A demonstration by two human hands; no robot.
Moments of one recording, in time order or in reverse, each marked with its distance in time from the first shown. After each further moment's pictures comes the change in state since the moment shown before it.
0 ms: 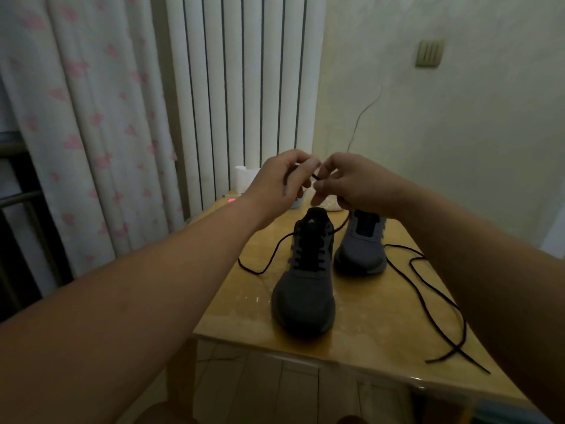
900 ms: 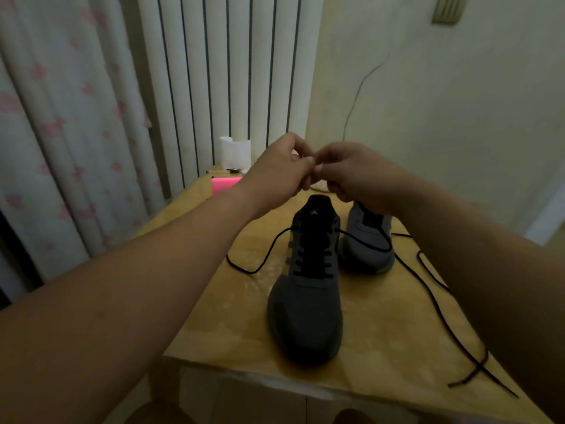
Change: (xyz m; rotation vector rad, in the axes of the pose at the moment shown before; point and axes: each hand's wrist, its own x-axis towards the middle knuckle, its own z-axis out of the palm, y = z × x) left_hand 0.044 -0.052 0.003 -0.058 -0.039 -0.223; right_hand 0.056 0.032 0.020 0.160 0.014 0.110
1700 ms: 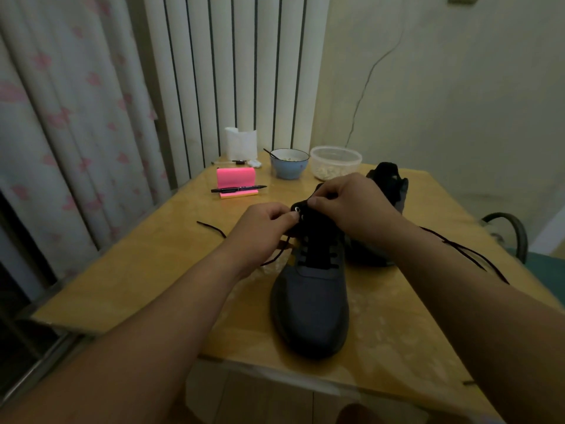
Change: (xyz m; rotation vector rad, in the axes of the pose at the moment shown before) left_hand -0.070 -0.080 0.019 -0.104 0.043 -0.232; right_hand -0.010 0.057 0.043 -0.400 0.152 -0.118
